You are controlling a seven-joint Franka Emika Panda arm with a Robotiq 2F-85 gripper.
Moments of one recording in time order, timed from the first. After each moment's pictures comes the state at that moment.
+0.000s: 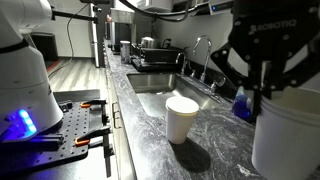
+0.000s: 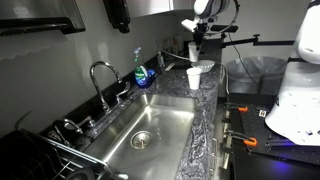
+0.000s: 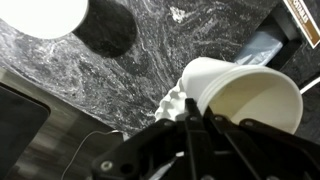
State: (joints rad) arm -0.37 -0.10 -0.41 -2.35 -0.15 2.54 1.78
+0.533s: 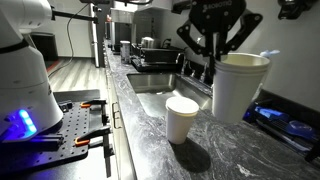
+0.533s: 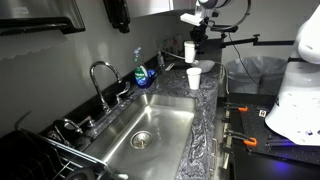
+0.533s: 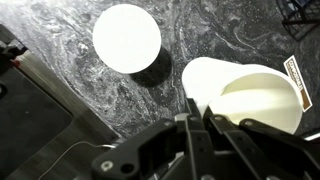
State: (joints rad) arm -0.37 -0.32 -0.31 -2.50 -0.08 2.47 1.59
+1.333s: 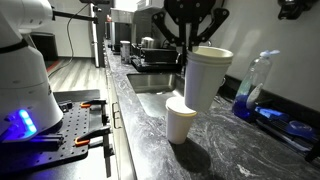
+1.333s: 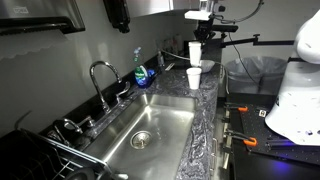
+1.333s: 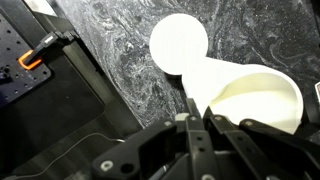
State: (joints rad) arm -0.39 -0.44 -0.28 -2.54 -0.07 2.29 1.50
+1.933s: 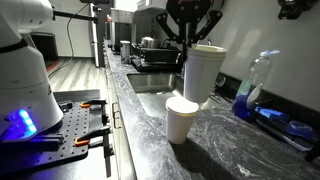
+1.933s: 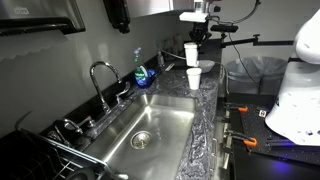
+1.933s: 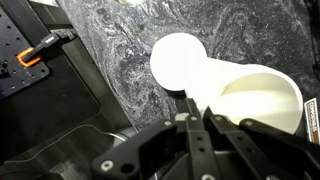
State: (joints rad) arm -0.41 -0.44 -0.16 -2.55 -0.08 2.29 1.50
